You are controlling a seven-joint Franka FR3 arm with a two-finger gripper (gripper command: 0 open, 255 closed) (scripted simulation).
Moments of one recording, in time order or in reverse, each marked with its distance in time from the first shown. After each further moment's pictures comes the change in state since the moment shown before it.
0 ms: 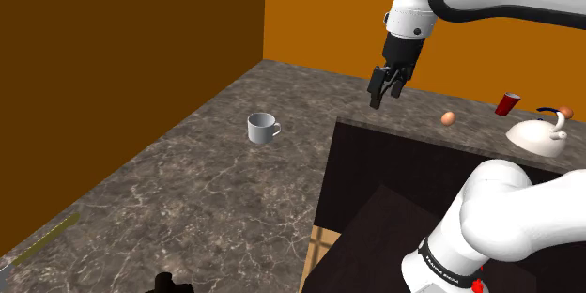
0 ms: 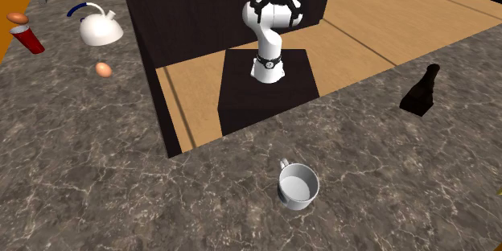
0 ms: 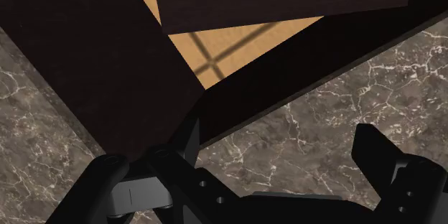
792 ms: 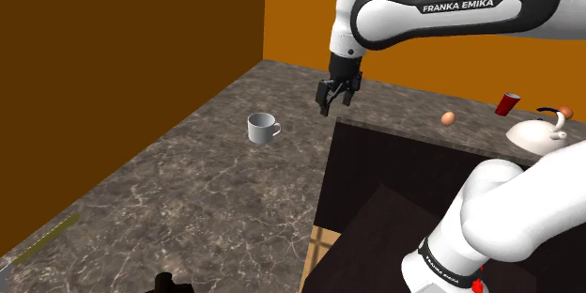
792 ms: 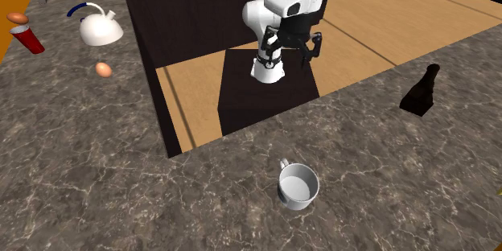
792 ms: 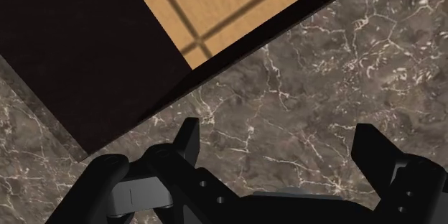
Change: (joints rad) arm 0.017 0.331 0.039 0.056 0.025 0.286 0.066
